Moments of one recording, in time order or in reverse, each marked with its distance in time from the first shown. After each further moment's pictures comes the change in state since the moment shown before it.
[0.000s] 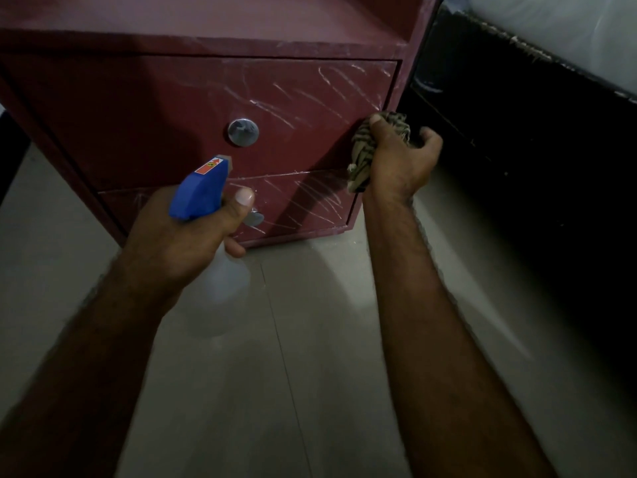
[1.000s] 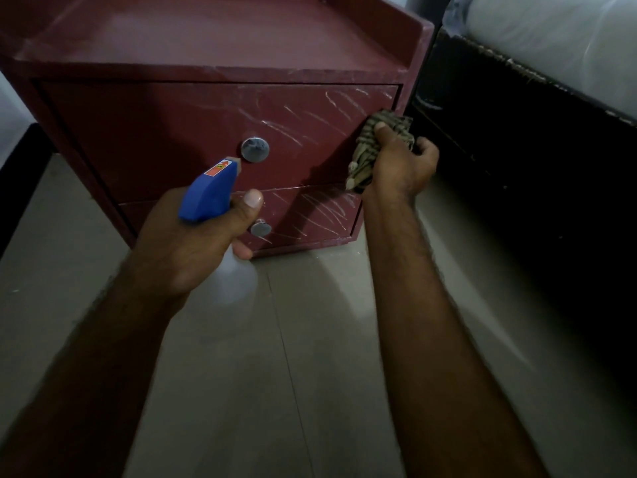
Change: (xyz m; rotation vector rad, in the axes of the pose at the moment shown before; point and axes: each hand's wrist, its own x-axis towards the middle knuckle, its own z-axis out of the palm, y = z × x) left_hand -0.004 0.012 -0.007 0.007 -0.009 0.082; right_hand -0.004 -0.016 0.015 0.139 0.009 0.077
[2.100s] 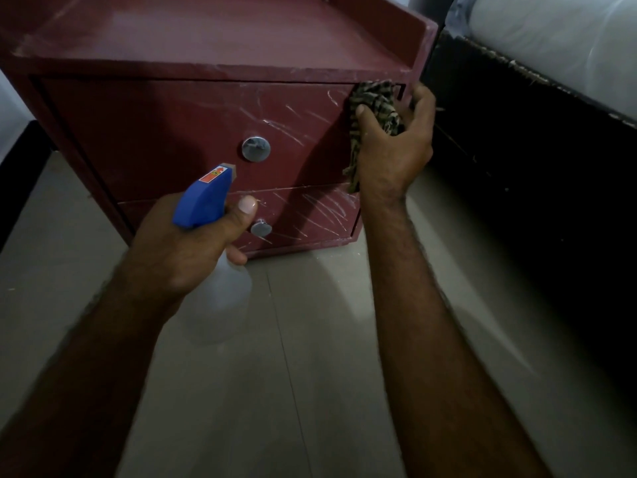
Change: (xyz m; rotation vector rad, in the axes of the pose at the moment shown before) left_hand 0.000 -0.012 -0.007 -0.012 0.033 -0.036; right_hand -0.017 -0.008 0.005 -0.326 -0.128 -0.614
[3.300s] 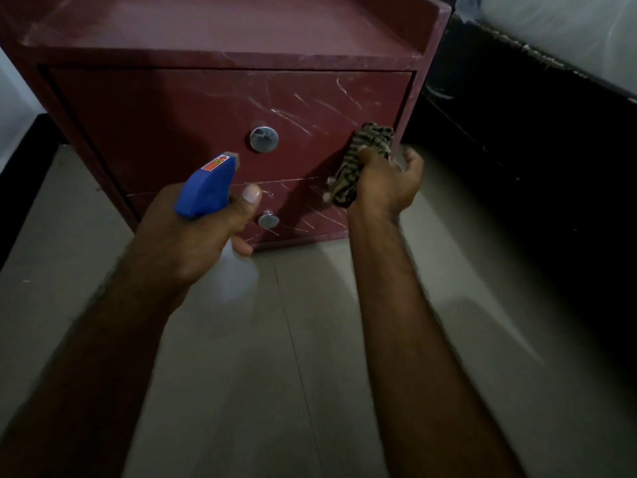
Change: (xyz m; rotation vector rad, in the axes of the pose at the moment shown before) left_hand -0.006 0.005 -0.004 0.014 -0.003 0.002; right_hand -0.042 0.018 -0.005 0.263 0.054 0.679
